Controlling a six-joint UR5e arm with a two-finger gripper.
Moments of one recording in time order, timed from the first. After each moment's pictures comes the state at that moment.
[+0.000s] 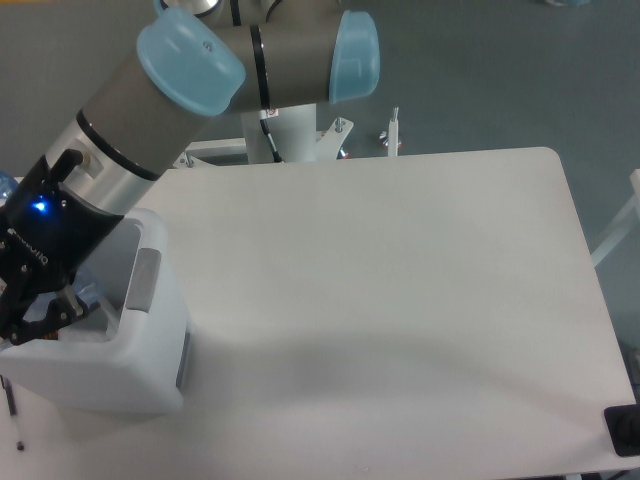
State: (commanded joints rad) arm 2.14 -1.96 -1.22 -0.86 0.70 0.47
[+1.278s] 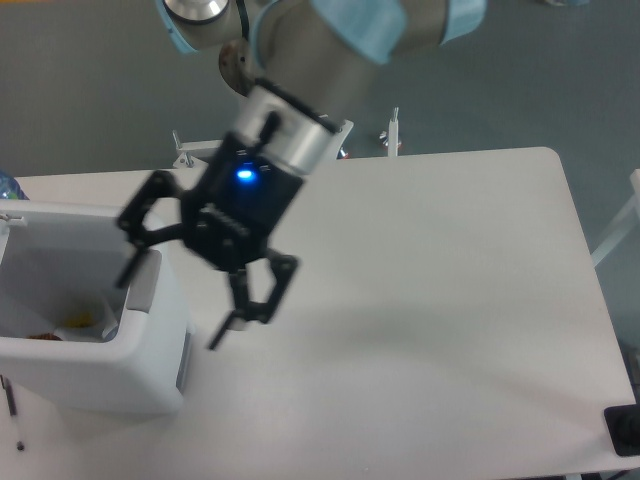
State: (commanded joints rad) arm 2.46 -1.92 -1.24 -0.88 0.70 0.52
